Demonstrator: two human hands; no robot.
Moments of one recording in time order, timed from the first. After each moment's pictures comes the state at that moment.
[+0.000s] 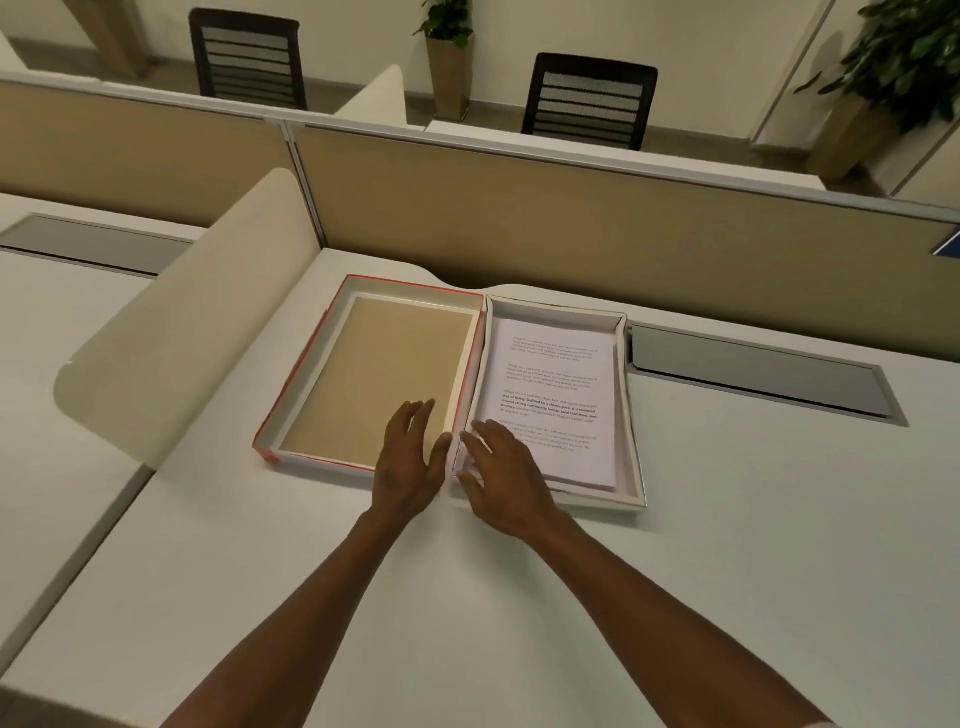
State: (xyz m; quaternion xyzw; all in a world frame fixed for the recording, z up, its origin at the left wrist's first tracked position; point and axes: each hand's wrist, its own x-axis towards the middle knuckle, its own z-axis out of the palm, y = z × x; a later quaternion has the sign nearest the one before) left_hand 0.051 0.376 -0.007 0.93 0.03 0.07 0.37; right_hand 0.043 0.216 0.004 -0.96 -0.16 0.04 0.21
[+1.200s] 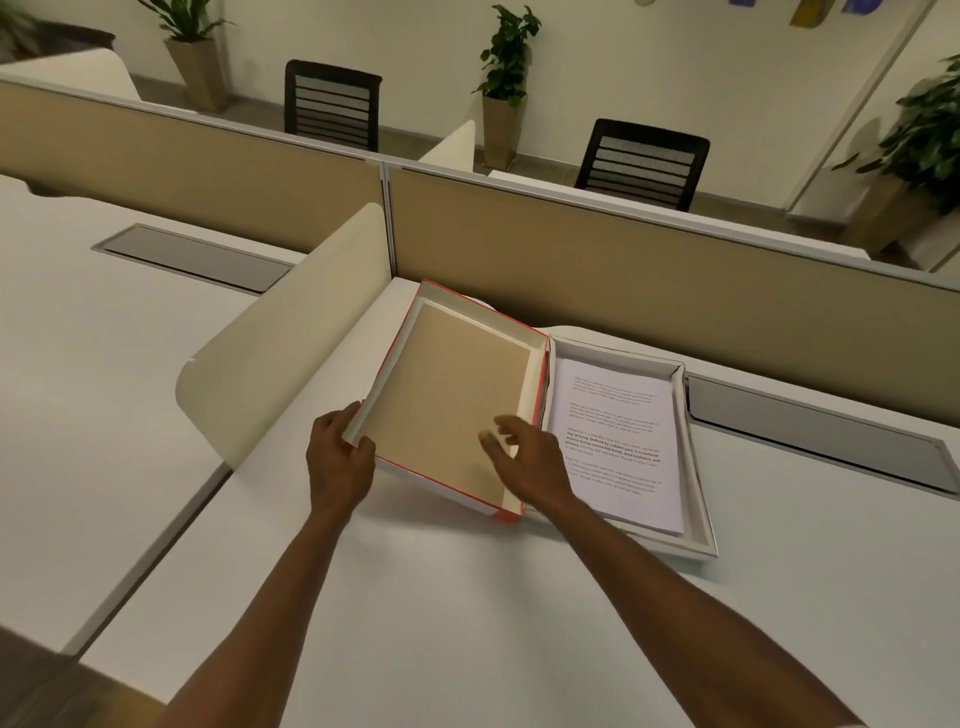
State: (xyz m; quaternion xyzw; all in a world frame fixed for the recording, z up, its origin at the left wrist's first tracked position) left_hand 0.034 0.536 0.026 0.81 0.21 0.19 0.51; right_hand 0.075 0.290 0.057 -0.92 -0.06 0.01 0.39
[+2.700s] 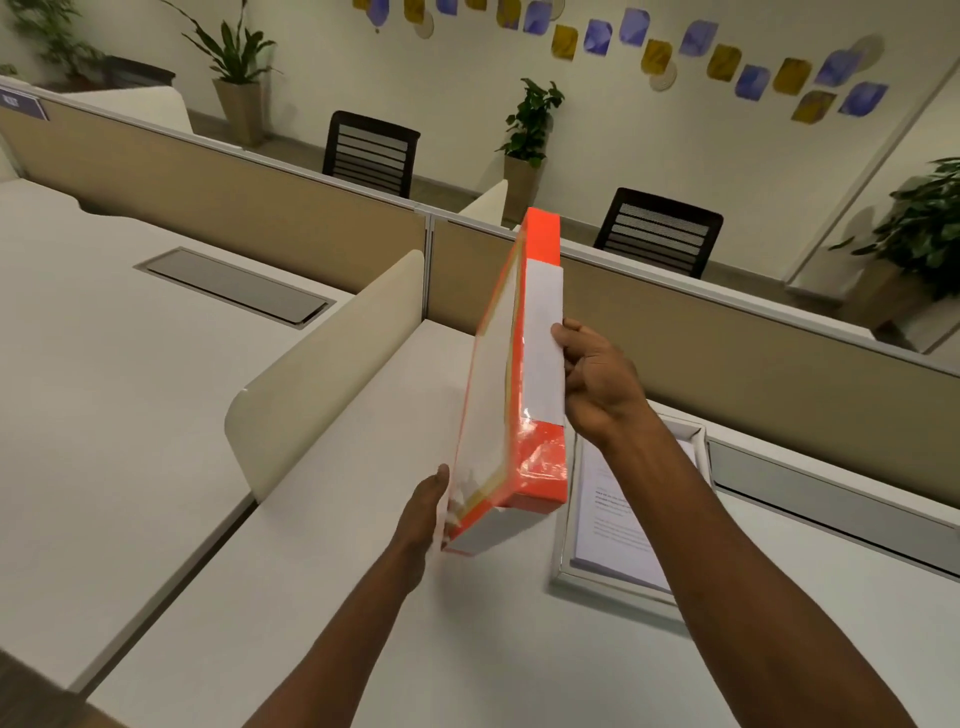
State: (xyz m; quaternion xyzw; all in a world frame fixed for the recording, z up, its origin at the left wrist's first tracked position) left_hand 0.033 0.498 0.046 0.58 0.27 -0.12 0.76; right_hand 0.127 0.334 0.242 -0.56 0.01 0.15 0.82
